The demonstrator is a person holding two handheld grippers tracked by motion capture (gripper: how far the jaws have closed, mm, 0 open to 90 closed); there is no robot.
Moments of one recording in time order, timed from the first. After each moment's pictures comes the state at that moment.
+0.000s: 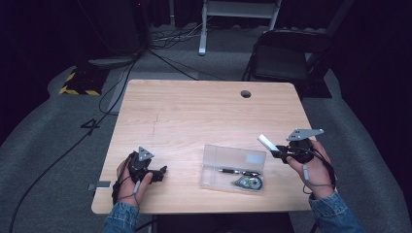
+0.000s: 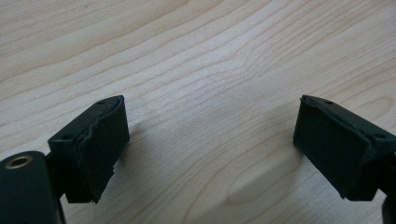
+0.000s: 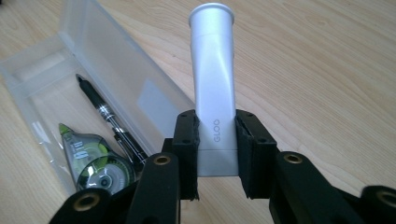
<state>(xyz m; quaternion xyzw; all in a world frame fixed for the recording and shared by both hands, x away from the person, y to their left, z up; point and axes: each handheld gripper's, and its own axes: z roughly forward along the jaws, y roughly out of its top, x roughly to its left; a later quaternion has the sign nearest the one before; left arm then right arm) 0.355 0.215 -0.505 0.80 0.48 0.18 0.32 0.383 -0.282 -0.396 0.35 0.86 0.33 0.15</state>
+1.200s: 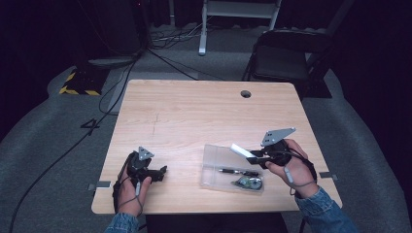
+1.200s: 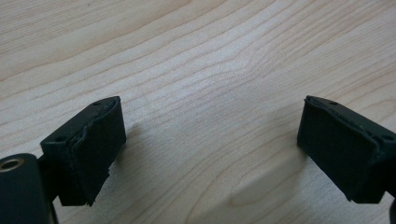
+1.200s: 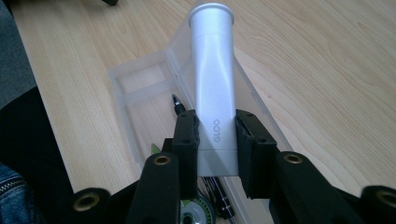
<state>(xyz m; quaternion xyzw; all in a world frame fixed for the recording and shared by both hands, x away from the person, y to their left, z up) 0.356 0.214 -0.506 0.79 0.48 0.18 0.32 0.375 -0.212 -0.383 0.23 0.91 0.34 0.09</state>
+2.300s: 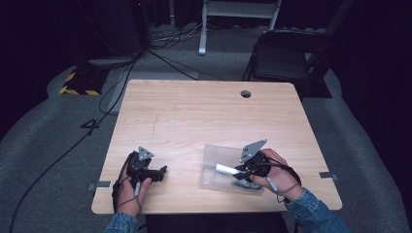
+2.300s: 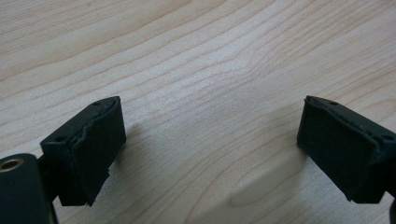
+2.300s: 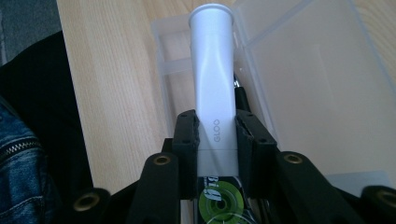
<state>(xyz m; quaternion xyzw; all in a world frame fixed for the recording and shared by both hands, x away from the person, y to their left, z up) 0.356 0.214 -0.506 0.79 0.48 0.18 0.32 0.369 -0.170 -0.424 0.14 0.95 0.28 0.03</state>
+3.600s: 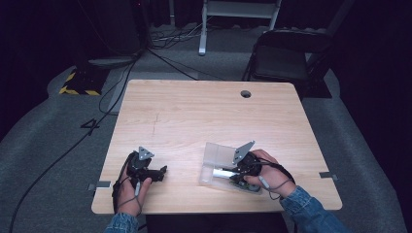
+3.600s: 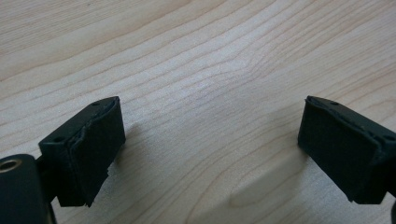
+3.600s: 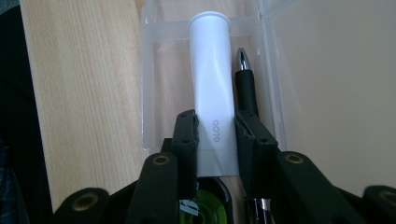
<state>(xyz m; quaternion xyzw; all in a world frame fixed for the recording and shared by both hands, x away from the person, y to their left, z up) 0.357 0.214 -0.506 0.79 0.48 0.18 0.32 0.386 -0.158 -0.456 0.12 0.96 0.24 0.02</state>
